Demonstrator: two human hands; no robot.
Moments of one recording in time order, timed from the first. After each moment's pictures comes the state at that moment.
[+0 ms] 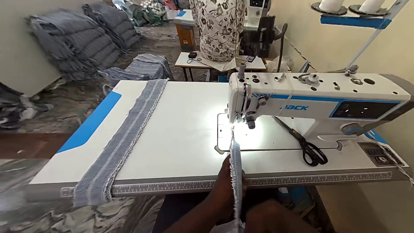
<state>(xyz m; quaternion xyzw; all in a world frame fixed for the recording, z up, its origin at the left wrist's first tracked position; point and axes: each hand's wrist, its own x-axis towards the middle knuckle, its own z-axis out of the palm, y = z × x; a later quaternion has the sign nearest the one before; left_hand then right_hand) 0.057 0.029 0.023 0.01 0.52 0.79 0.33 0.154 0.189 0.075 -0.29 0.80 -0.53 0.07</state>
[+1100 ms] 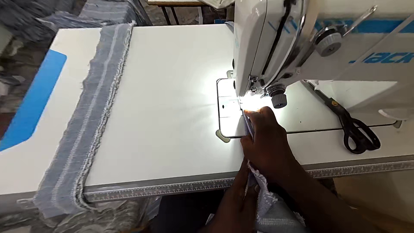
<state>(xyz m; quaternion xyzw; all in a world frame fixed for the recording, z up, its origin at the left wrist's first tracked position) 0.080 0.011 -0.002 0.15 0.64 0.69 0.32 0.005 0.168 0.034 0.06 0.96 -0.24 -0.10</state>
